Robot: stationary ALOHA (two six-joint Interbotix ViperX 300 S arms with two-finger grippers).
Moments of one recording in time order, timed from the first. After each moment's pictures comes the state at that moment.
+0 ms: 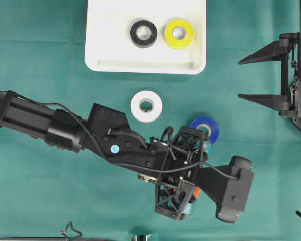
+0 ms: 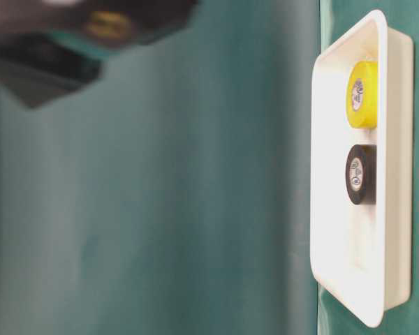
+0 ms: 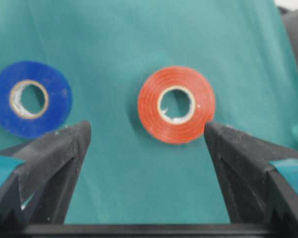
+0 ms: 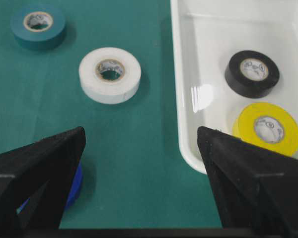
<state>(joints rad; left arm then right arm) -0.30 0.48 -0.47 0.02 1.00 0.01 -0.03 -0.93 1.18 -0.21 0.17 0.29</state>
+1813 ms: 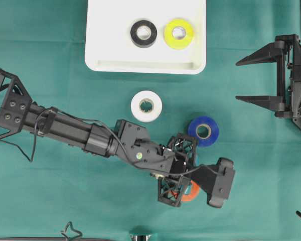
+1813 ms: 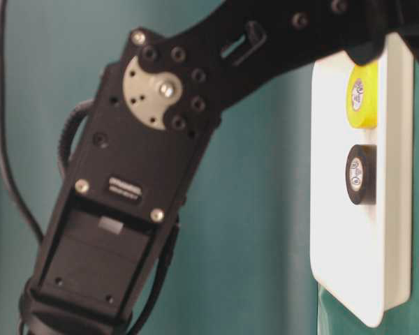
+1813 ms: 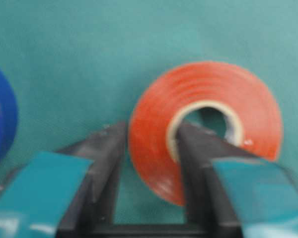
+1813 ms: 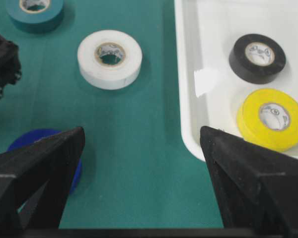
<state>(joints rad) -0.29 0.68 -0.36 0.03 0.78 0.01 -0.03 -0.89 1.18 -0.21 0.18 0.29</state>
